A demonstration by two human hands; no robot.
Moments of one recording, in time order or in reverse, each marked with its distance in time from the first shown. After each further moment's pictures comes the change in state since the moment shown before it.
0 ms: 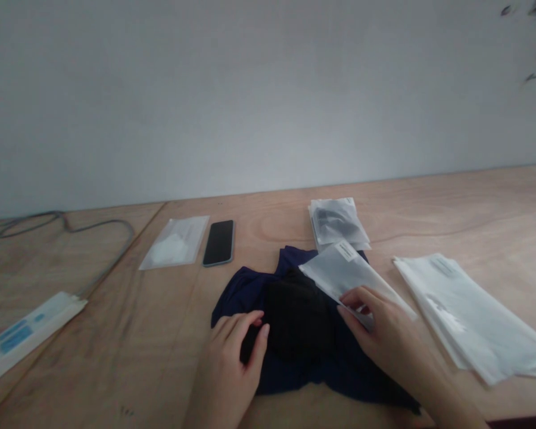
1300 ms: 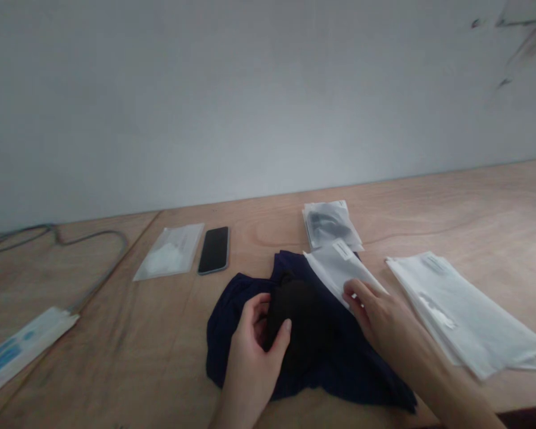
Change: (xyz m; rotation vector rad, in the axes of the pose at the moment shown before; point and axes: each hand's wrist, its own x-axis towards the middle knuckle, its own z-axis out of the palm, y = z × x) left_hand 0.021 0.032 0.037 -0.761 -0.034 -0.513; right_hand 0.009 0.006 -0.015 -0.243 -0.046 -0.094
